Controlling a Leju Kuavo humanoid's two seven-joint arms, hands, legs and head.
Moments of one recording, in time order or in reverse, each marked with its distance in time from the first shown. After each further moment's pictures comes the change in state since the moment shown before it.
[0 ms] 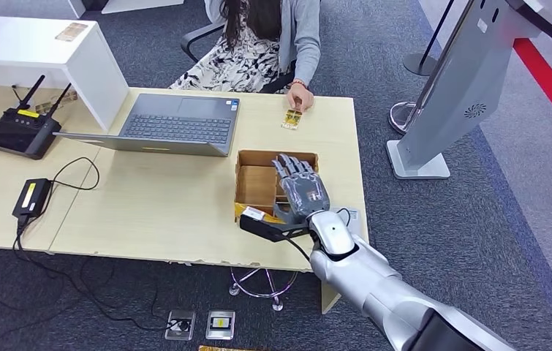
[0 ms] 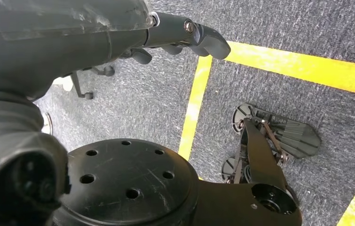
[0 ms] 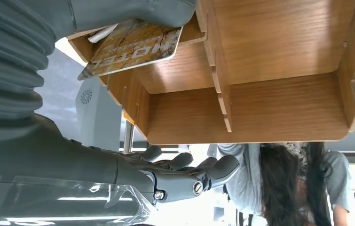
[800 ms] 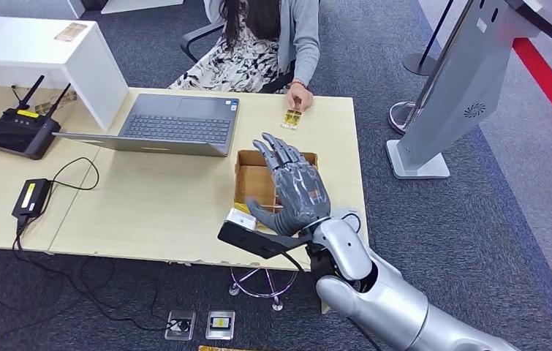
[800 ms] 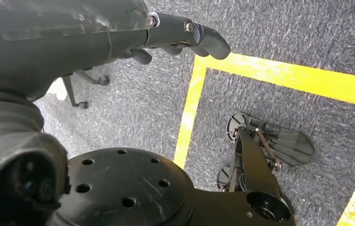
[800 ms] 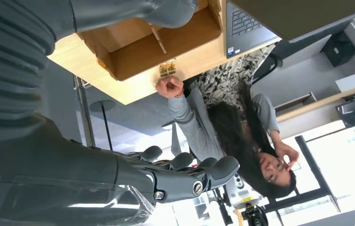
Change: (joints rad) left arm 0.001 0.000 0.000 0.000 -0.031 0.032 -0.018; right arm 0.148 -0.225 -0.033 -0.884 -0.035 0.164 0.226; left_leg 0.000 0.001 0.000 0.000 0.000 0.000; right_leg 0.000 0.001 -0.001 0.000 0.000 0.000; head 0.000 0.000
